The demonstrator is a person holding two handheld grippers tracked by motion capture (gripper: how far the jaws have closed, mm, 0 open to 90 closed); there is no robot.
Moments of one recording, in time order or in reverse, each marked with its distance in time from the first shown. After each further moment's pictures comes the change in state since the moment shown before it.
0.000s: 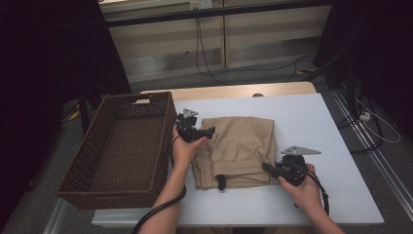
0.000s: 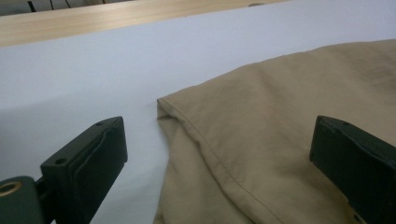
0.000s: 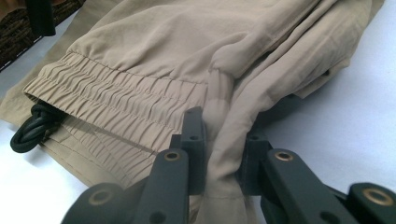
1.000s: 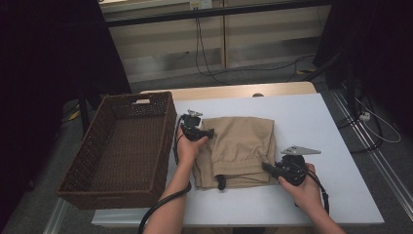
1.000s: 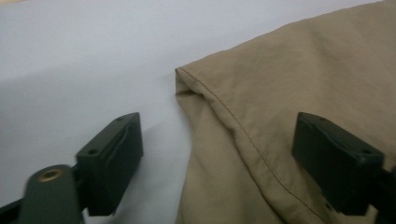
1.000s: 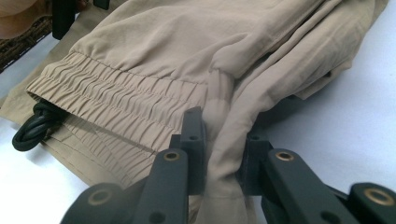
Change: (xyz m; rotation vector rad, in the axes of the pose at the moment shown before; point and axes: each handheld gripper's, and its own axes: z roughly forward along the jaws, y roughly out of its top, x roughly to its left) left arm 0.003 -0.004 0.025 0.130 0.077 0.026; right arm -0.001 0.000 0.000 0.000 0.010 -0.006
